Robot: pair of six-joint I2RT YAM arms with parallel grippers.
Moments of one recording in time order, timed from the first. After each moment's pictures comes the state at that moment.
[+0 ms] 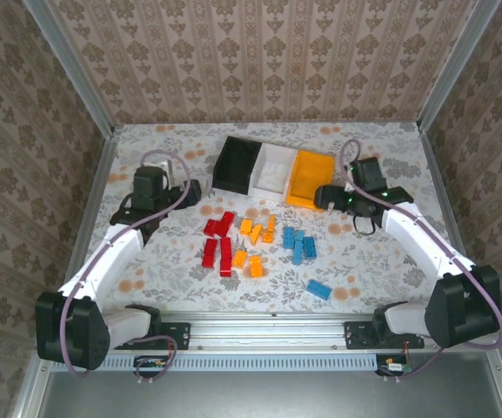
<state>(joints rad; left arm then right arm) -0.29 1.17 0.82 -0.32 0.03 -0.34 0.26 1.30 0.98 -0.65 -0.09 0.39</state>
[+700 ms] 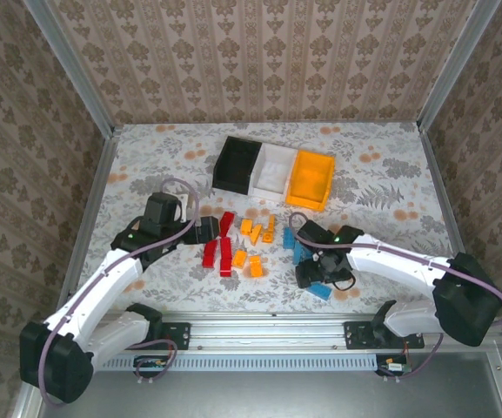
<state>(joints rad) -0.44 0.96 0.70 -0.55 0.17 -0.41 0.77 1.31 0.74 -0.90 0.00 0.63</state>
